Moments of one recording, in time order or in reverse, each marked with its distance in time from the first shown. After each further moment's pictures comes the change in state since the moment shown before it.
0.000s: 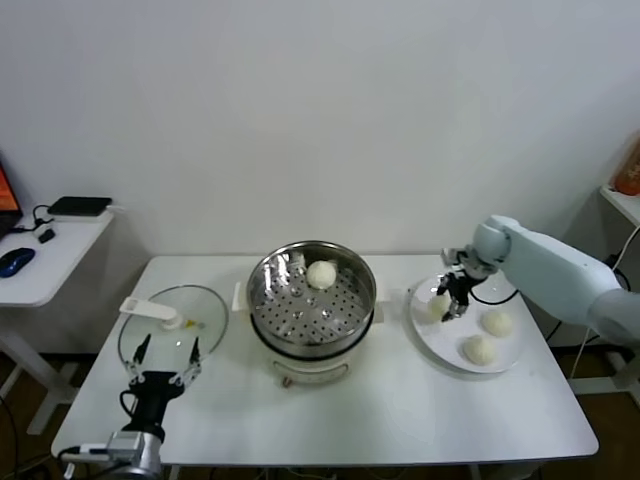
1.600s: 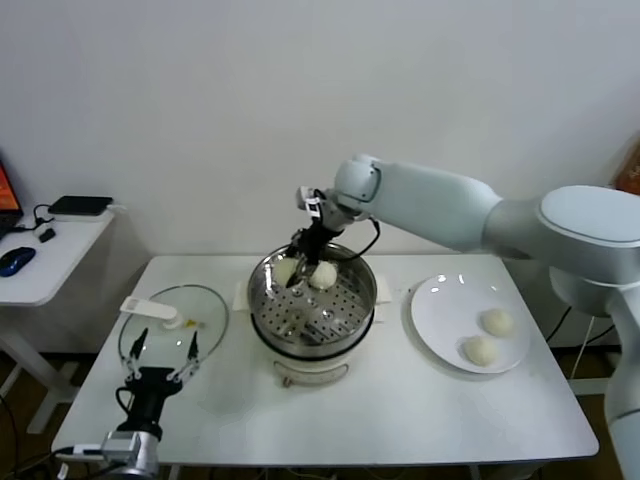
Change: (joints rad) left arm 0.017 0.002 -0.005 -0.048 0.003 0.000 0.001; right arm 0.257 0.428 -0.236 0.116 0.600 -0.151 0.115
